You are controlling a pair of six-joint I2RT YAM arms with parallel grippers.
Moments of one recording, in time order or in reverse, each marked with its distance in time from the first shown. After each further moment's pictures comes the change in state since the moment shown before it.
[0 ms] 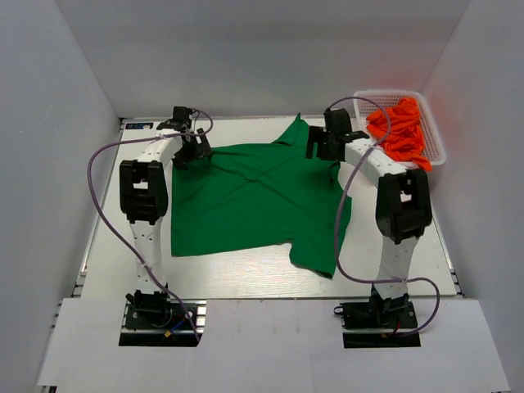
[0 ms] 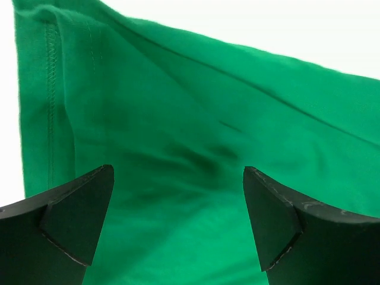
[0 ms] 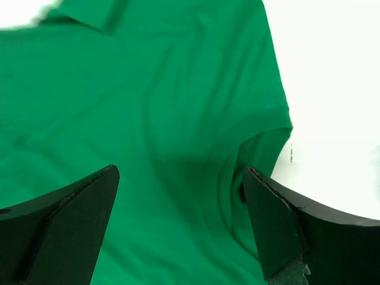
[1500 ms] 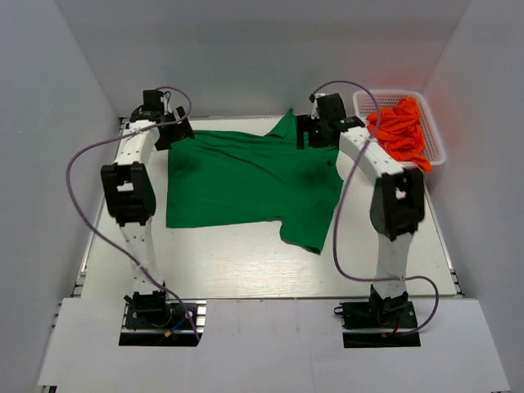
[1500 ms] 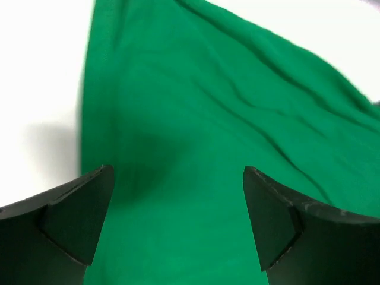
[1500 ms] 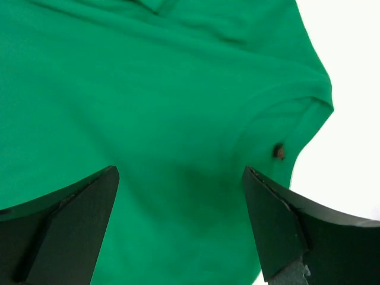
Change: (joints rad) left arm 0.135 0.020 0.150 0.055 0.160 0.109; right arm 0.030 0.131 0.267 -0.135 -0.088 -0.156
